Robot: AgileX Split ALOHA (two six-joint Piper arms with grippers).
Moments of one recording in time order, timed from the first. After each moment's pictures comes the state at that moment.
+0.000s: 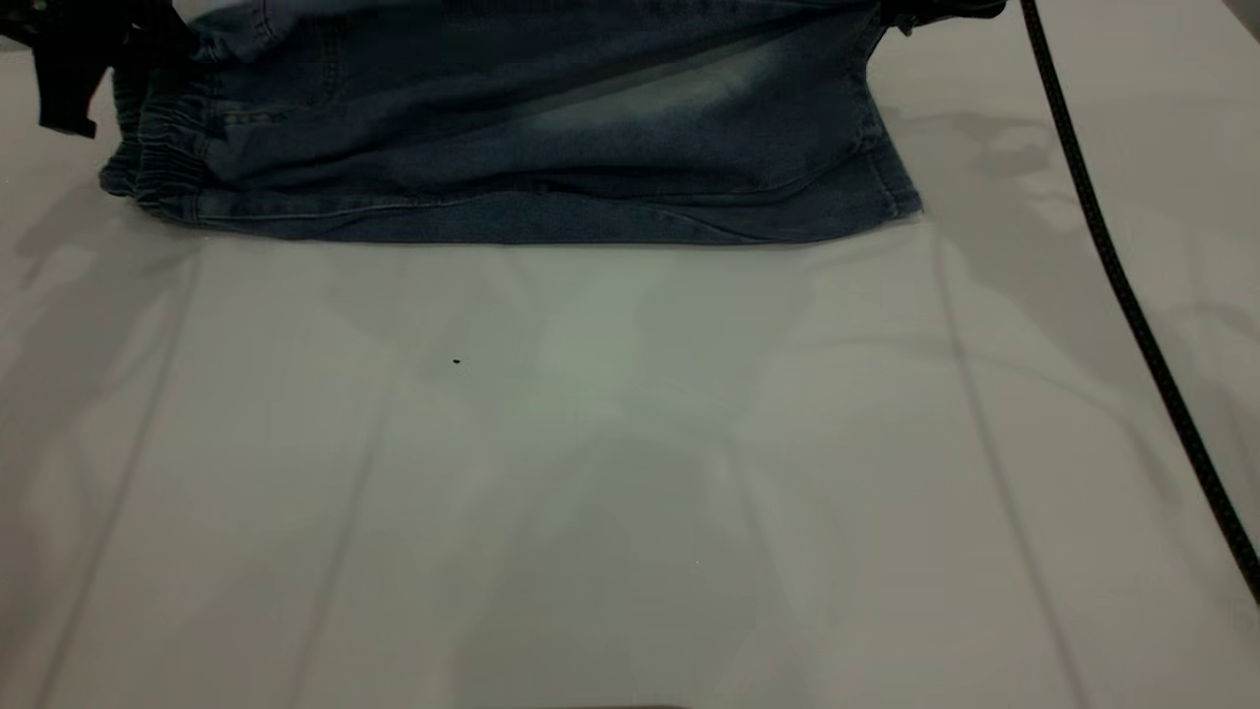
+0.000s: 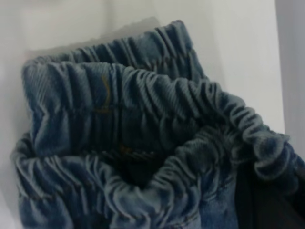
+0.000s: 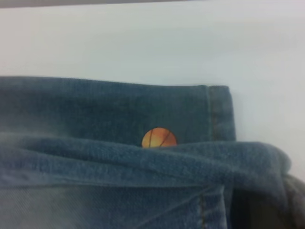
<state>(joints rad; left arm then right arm) 0.05 2.15 -1.30 -1.20 -0.04 -0.14 0.22 2.20 -1.35 1.24 -0.06 -0.96</state>
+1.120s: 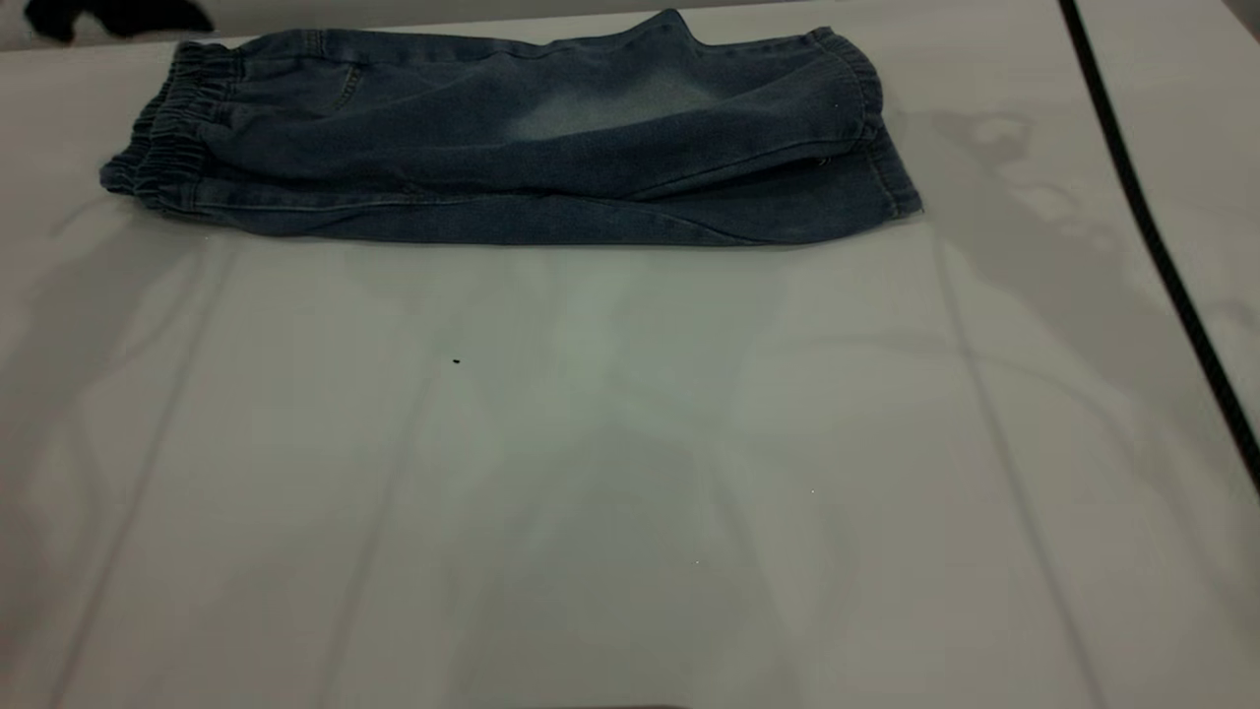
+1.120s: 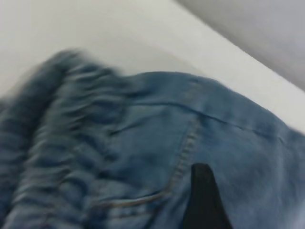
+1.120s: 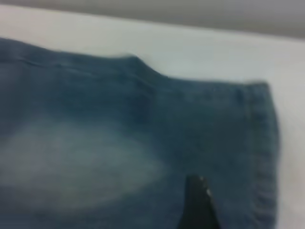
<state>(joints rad) 0.05 2.16 -1.45 -1.14 0.24 0.60 0.22 2.13 -1.39 1.20 0.09 -1.05</state>
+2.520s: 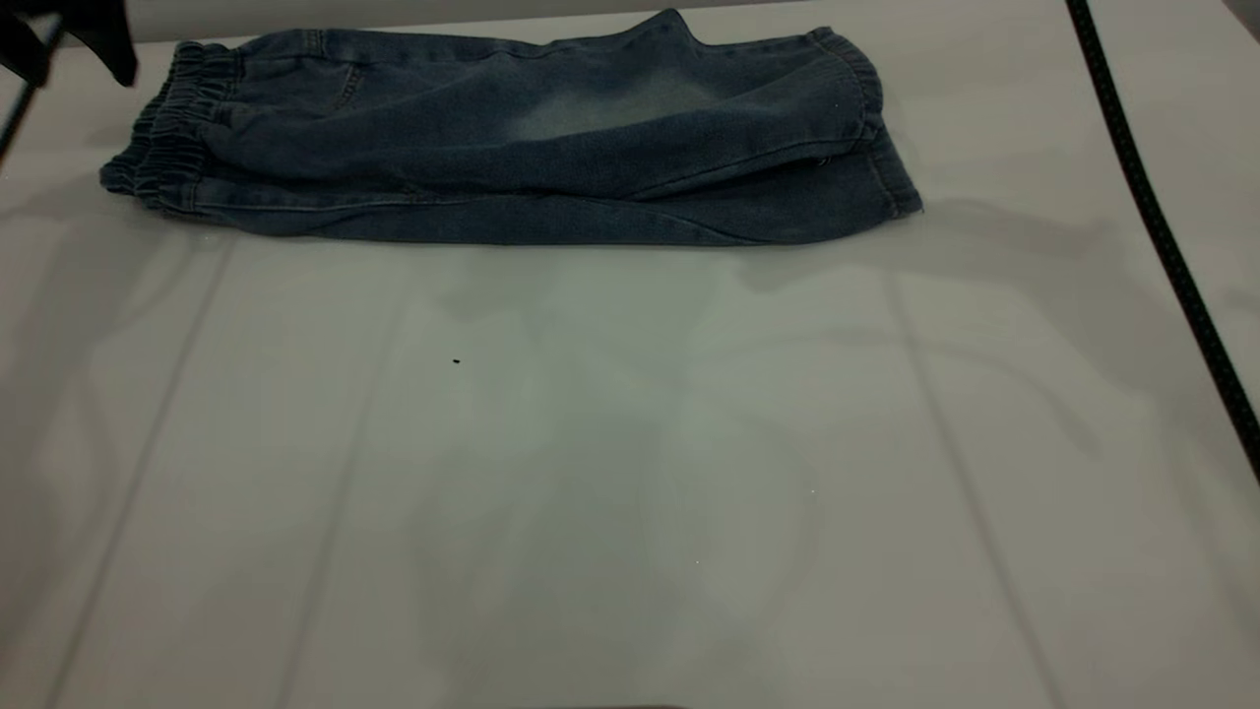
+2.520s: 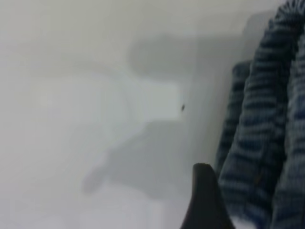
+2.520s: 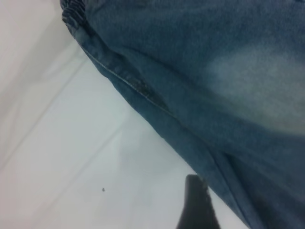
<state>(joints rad) 0.06 2.26 -1.69 0.10 0.54 -0.09 0.22 2.08 -1.47 1.09 0.68 -1.04</state>
